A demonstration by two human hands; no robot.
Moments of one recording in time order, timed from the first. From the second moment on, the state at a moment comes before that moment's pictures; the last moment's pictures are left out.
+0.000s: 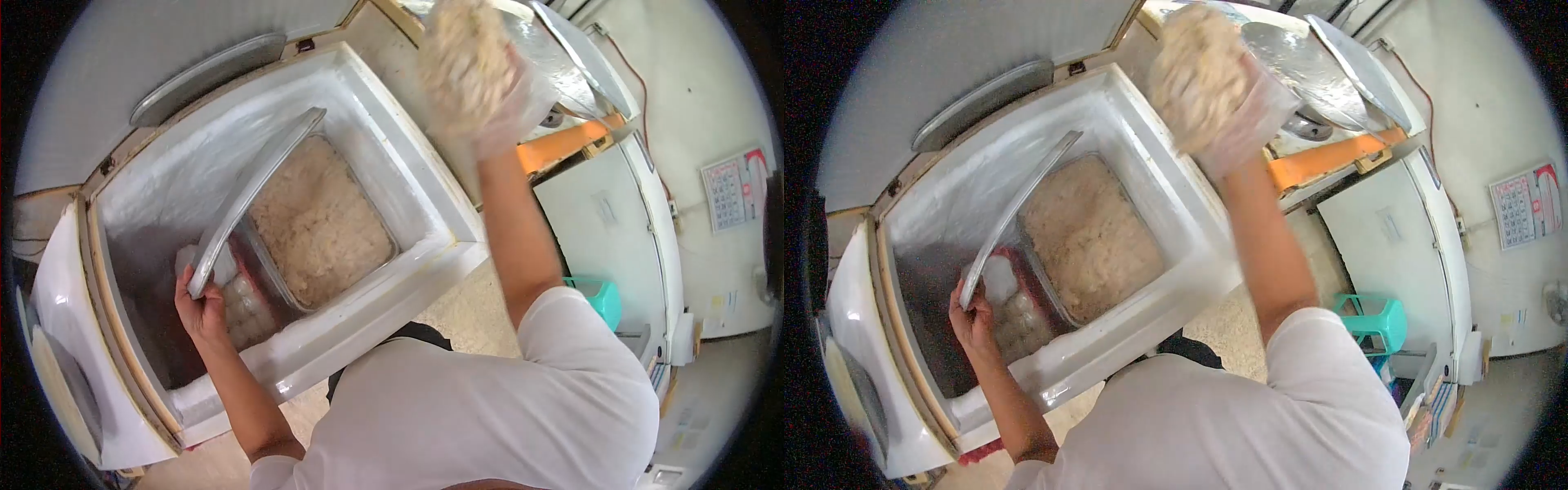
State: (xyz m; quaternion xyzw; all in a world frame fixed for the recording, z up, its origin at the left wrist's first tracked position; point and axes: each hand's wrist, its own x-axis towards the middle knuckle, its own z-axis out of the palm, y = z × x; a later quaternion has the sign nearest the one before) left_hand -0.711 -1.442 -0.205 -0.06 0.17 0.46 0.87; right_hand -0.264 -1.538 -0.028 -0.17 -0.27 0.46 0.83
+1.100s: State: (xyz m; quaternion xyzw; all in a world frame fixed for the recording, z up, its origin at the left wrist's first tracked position) left_hand -0.716 -1.440 -0.207 -0.06 0.15 0.51 0.84; right_hand -0.302 -1.575 -0.111 -0.62 -0.65 0.38 0.25
